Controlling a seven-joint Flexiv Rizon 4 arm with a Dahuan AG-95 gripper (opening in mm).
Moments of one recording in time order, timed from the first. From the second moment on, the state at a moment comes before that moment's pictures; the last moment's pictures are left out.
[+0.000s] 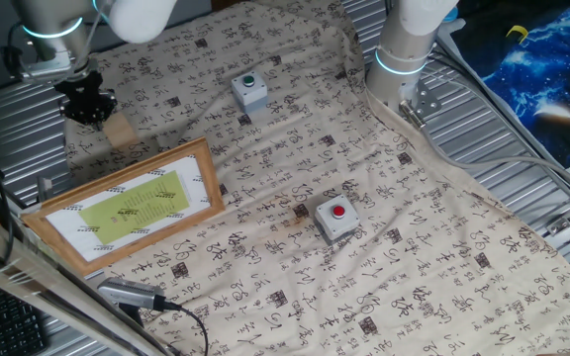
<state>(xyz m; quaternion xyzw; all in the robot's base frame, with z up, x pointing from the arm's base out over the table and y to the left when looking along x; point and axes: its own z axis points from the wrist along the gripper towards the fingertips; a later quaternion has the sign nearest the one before) 0.718 -0.181 0.099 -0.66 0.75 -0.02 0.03</state>
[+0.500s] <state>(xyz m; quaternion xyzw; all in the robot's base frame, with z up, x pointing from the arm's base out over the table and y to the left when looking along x) 0.713 -0.183 0.100 -0.65 0.76 -0.02 0.03</state>
